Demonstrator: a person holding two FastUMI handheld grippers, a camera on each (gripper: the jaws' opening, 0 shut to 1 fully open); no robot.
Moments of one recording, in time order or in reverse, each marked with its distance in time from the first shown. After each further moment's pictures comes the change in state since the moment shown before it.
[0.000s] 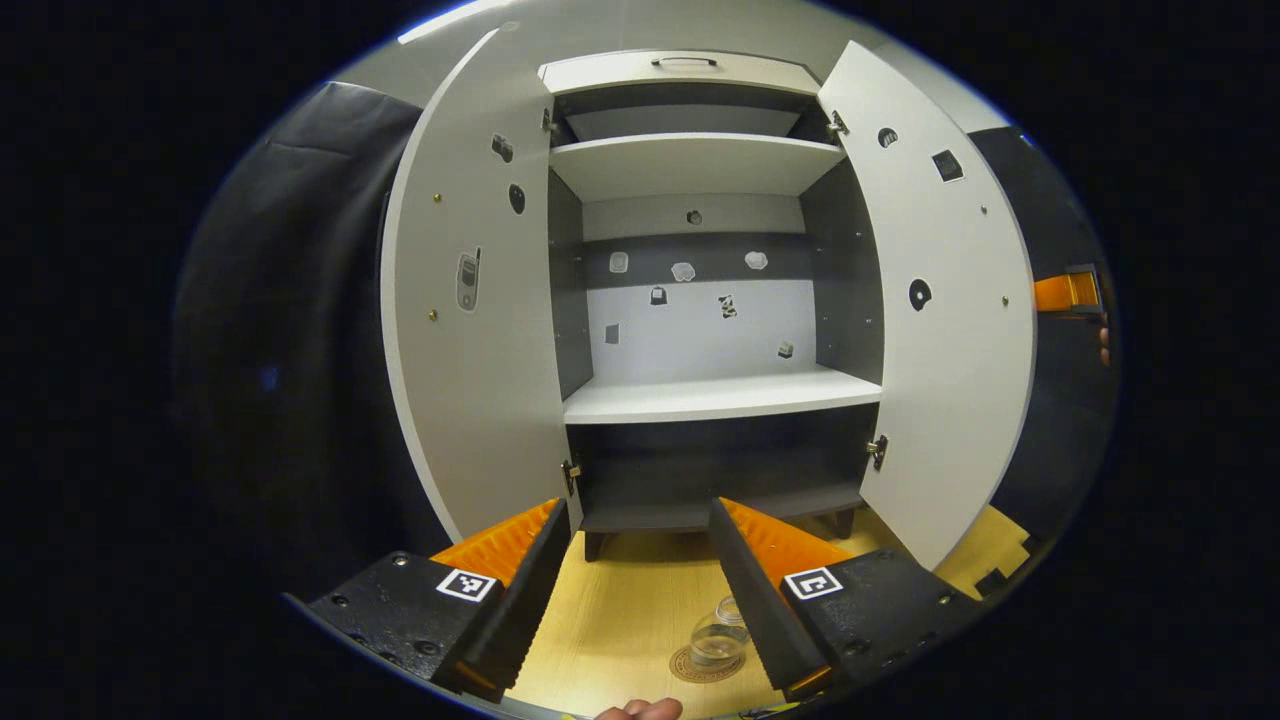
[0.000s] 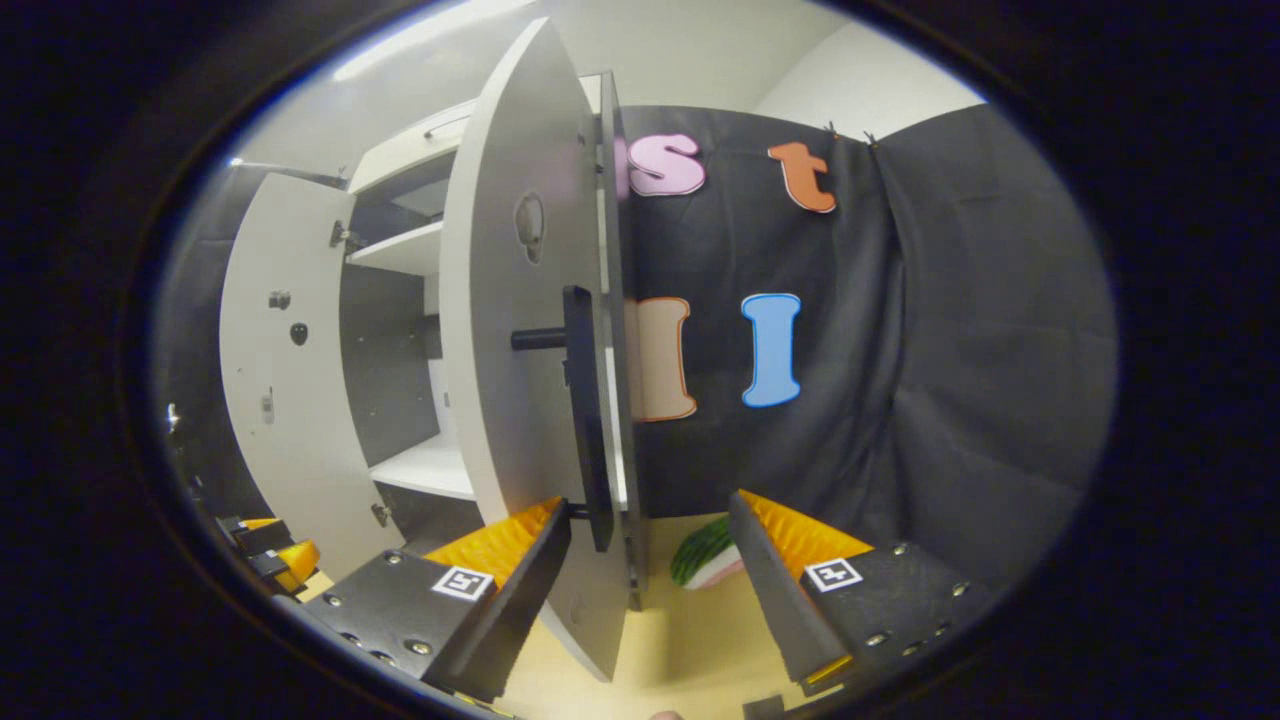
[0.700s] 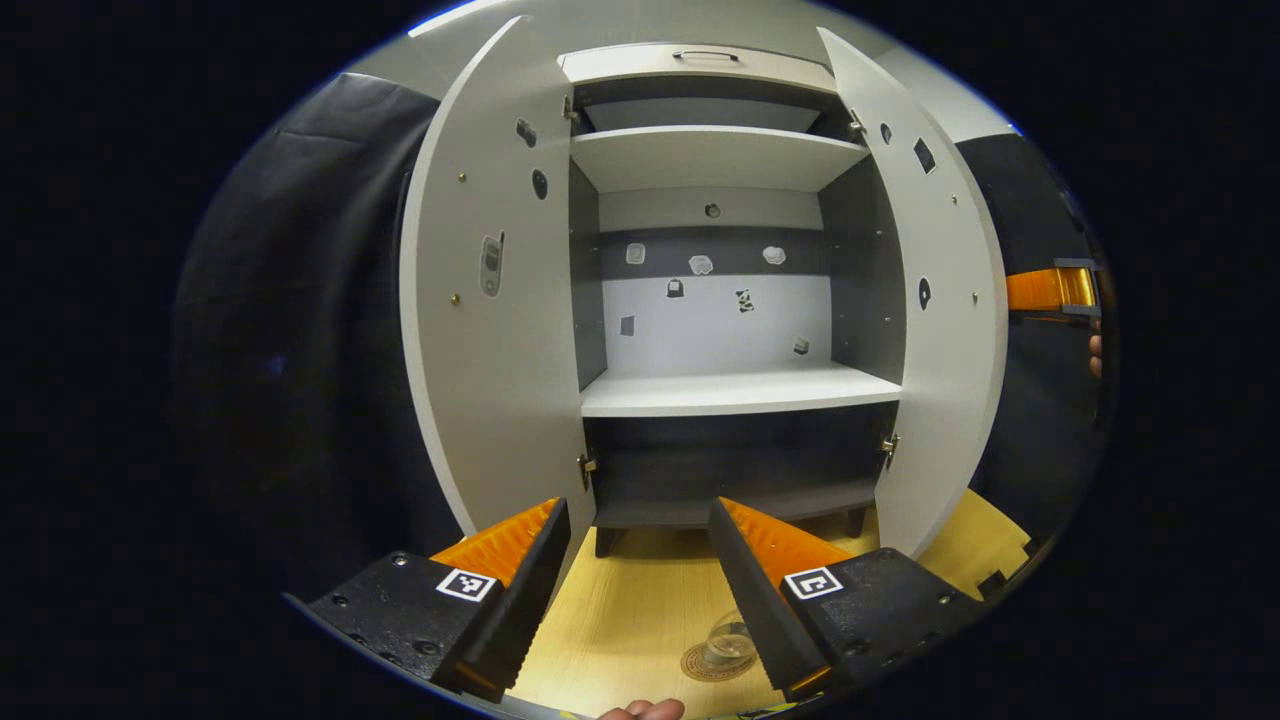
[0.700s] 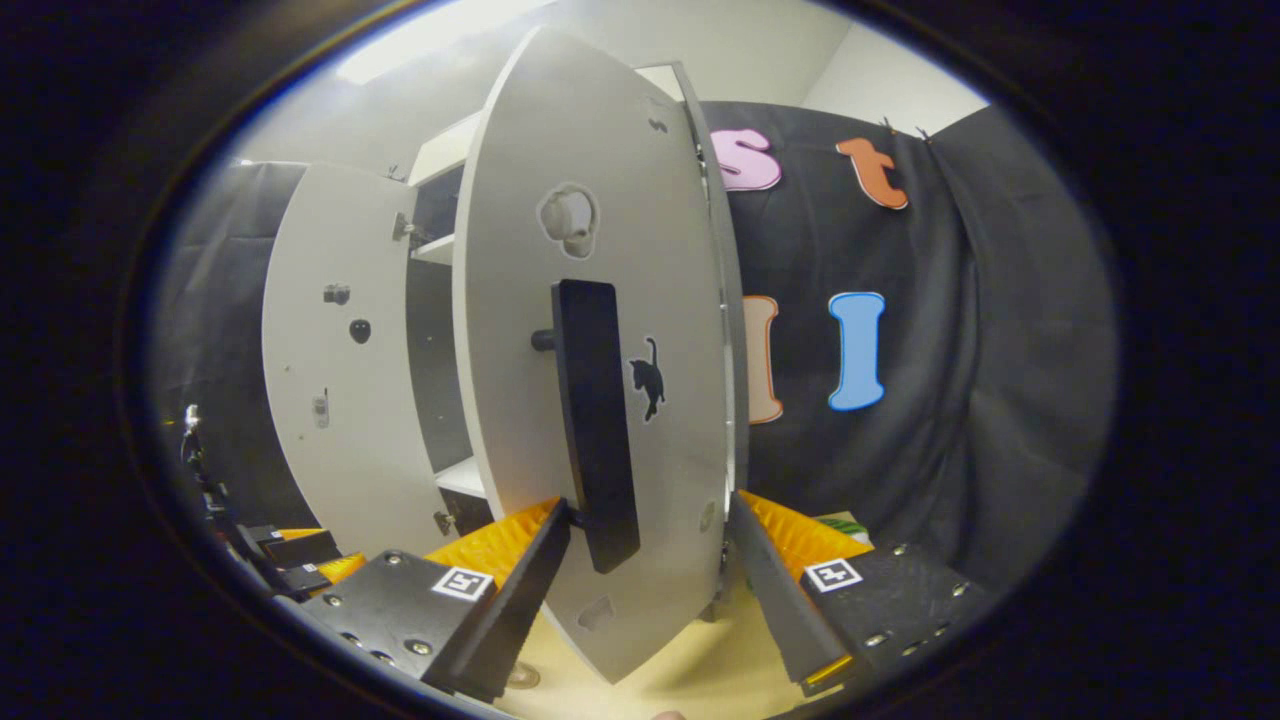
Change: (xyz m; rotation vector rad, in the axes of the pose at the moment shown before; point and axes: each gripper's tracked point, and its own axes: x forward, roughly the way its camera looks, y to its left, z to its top) left arm 0.009 0.027 -0.005 -0.028 0.022 0.031; right arm 0.034 0.107 -0.007 0.009 -0.005 0.177
